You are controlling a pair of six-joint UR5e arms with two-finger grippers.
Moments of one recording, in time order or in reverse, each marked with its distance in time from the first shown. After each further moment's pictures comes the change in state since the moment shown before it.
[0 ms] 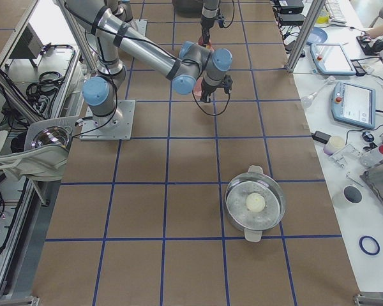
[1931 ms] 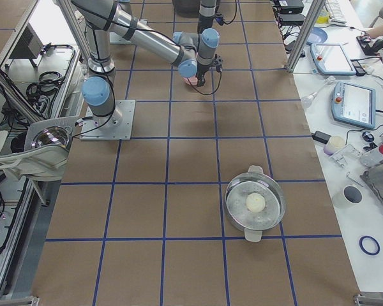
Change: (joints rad) left arm -0.147 0.014 0.068 -0.001 -0.123 -0.429; right arm 0.220 0.035 0.053 -0.225 -0.028 0.229
